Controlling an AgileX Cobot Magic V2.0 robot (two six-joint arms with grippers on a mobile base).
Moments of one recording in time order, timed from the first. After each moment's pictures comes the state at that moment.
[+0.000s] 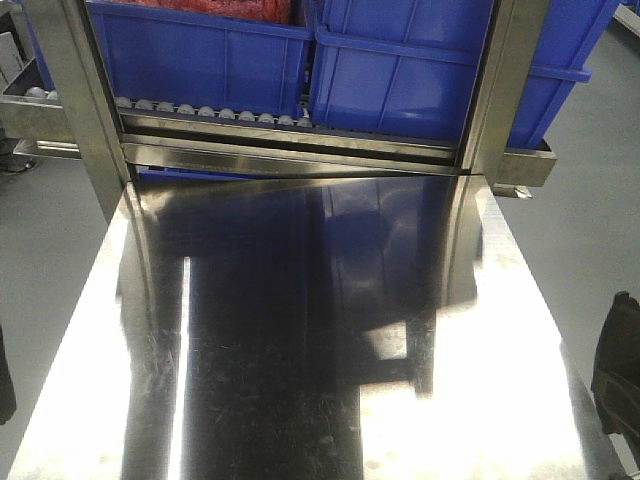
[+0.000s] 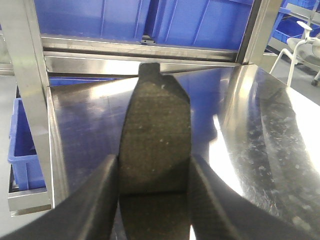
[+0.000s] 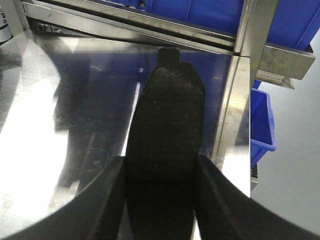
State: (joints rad) left arm -0.40 0.34 -0.35 0.17 0.38 -0.27; right arm 0.27 0.35 -0.32 0.01 0.43 -0.02
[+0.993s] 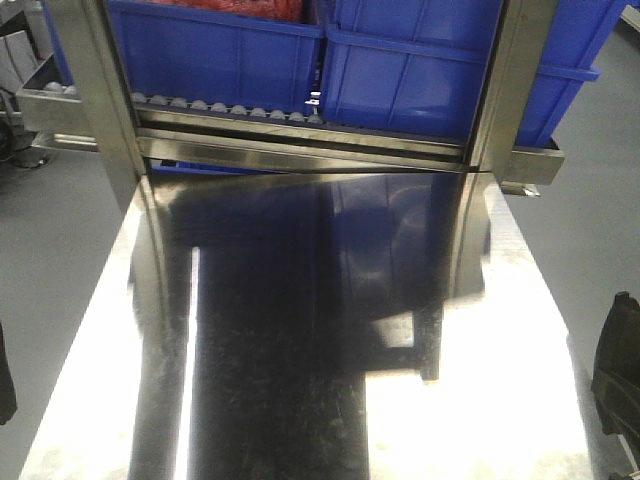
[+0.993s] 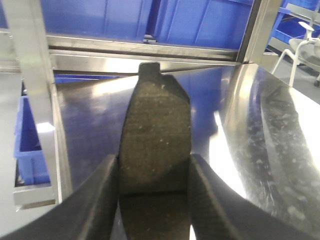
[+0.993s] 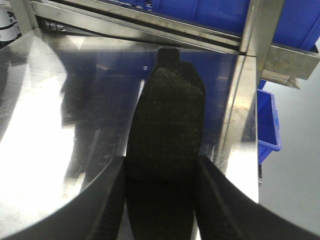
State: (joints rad) left arm -0.40 0.34 -0.35 0.17 0.38 -0.27; right arm 0.27 0.35 -0.32 0.01 0.43 -0.02
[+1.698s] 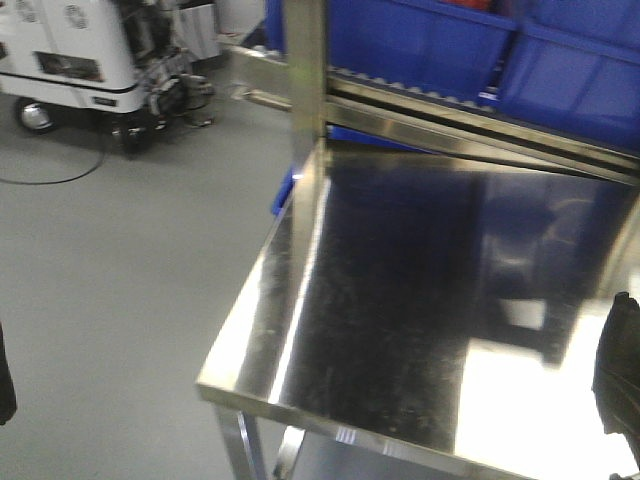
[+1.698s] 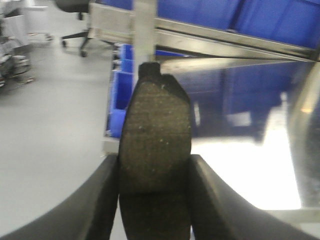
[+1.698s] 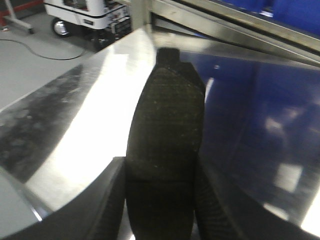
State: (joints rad) left arm -0.40 0.34 -0.35 0.17 0.38 -0.27; right arm 0.27 0.35 -0.32 0.01 0.43 -0.02
